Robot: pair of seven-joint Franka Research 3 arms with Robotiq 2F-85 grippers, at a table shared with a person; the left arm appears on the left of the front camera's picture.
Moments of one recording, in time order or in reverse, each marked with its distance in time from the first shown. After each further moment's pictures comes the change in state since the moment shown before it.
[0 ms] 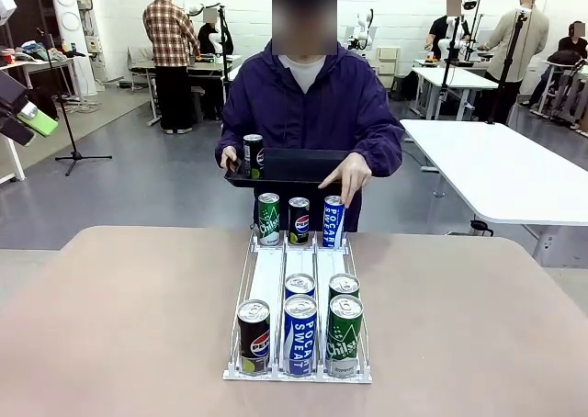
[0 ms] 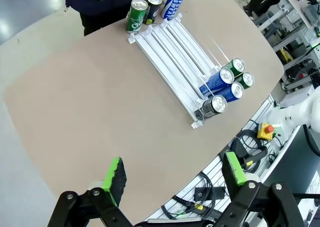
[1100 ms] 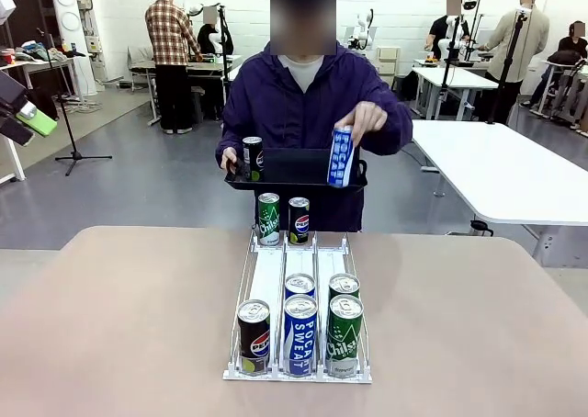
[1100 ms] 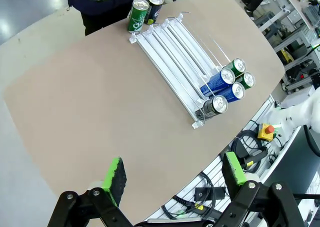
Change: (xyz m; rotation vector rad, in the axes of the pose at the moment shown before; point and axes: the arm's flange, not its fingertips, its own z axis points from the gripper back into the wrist) left arm 0.000 0.000 0.001 0.003 -0.001 0.002; right arm 0.000 0.000 0.000 0.000 0.000 0.000
